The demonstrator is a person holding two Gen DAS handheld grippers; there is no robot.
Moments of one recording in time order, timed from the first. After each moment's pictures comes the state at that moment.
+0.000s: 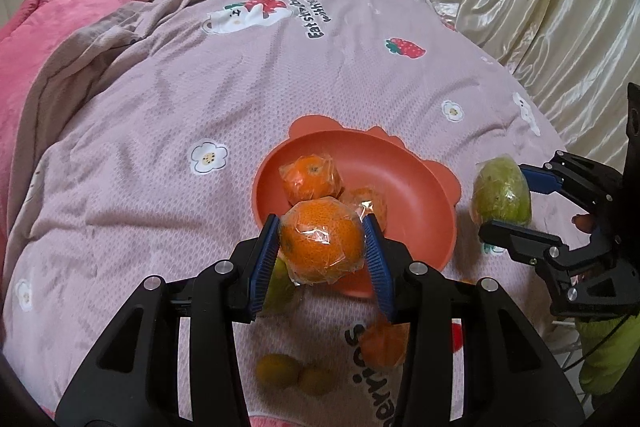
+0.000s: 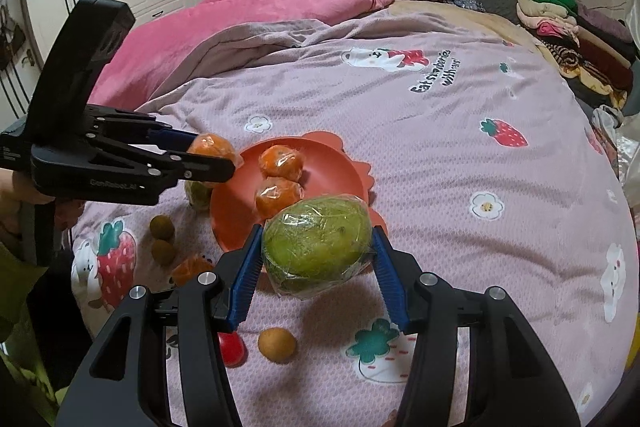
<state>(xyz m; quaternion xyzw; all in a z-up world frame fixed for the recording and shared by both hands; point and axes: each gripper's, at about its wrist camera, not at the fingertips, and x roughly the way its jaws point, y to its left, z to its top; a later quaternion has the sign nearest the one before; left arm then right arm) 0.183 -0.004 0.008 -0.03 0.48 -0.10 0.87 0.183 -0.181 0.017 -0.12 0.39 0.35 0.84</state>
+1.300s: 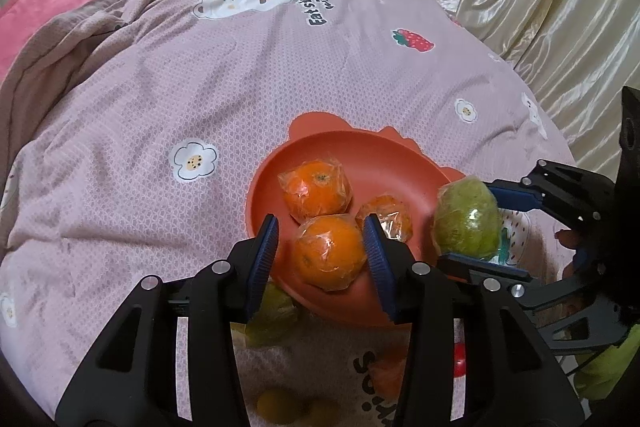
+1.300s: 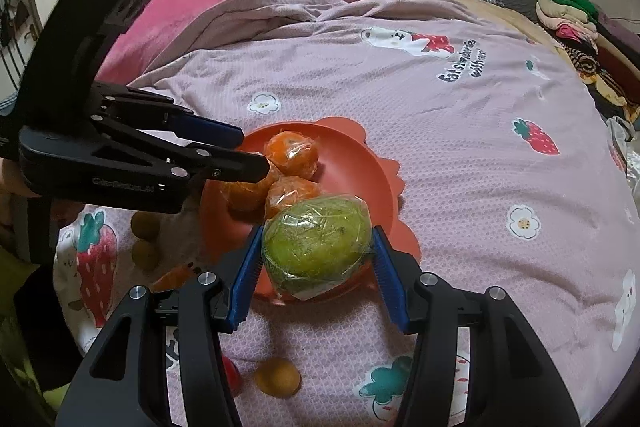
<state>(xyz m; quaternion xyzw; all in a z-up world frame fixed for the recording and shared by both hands) 0.203 0.001 -0.012 -0.04 0.49 -0.11 0.86 0.202 -0.145 -0.011 -0.16 0.41 0.36 0.82</state>
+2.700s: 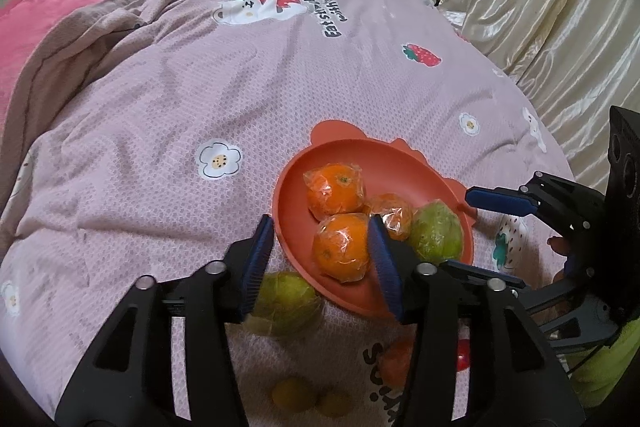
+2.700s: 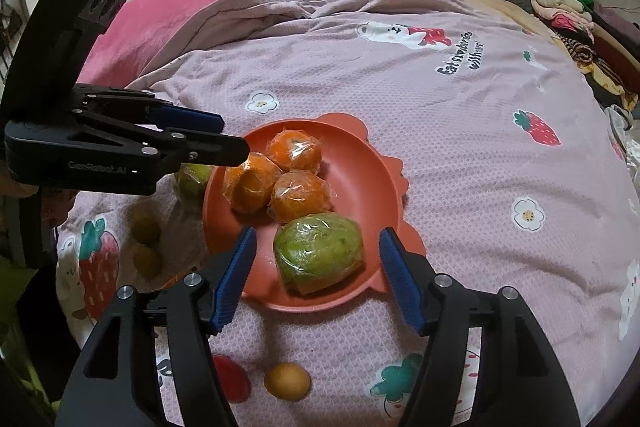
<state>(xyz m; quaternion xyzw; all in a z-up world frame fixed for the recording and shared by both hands) 0.195 0.018 -0.002 -0.06 0.48 -0.10 0.87 0.204 -0.145 -0.010 -0.14 0.42 0.36 0.82</state>
